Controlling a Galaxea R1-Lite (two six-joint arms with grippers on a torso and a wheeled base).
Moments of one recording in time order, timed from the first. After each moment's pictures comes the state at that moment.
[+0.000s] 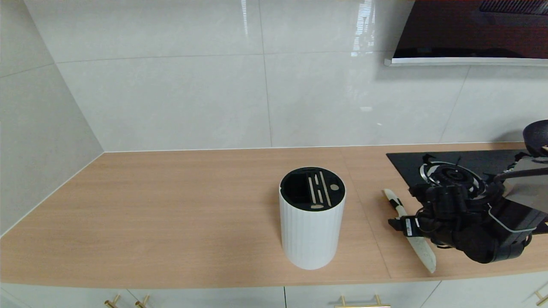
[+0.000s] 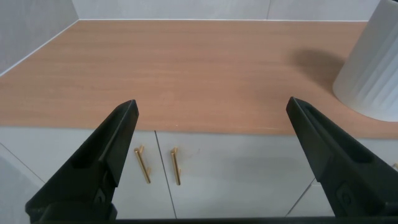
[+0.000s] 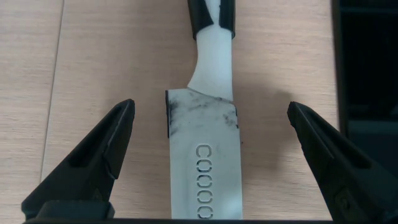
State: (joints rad) left arm 0.00 0.00 0.00 -0.01 0.06 -0.01; right arm 0.12 2.23 -0.76 -0.85 -0.09 0.02
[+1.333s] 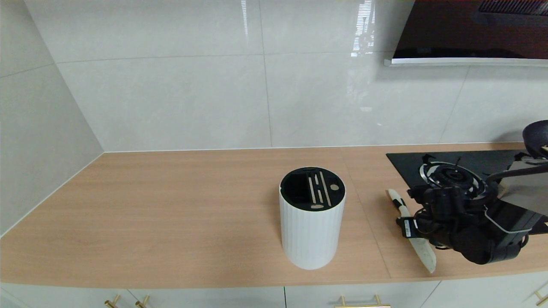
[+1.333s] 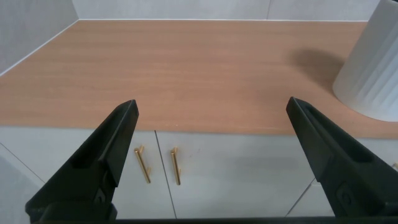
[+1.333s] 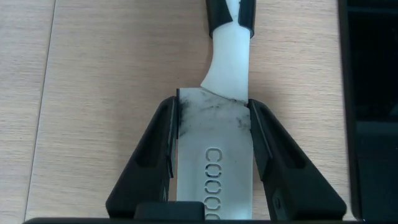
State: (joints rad) left arm 0.00 0.00 0.00 -0.01 0.06 -0.01; right arm 0.12 2.26 -0.76 -0.85 -0.09 0.02
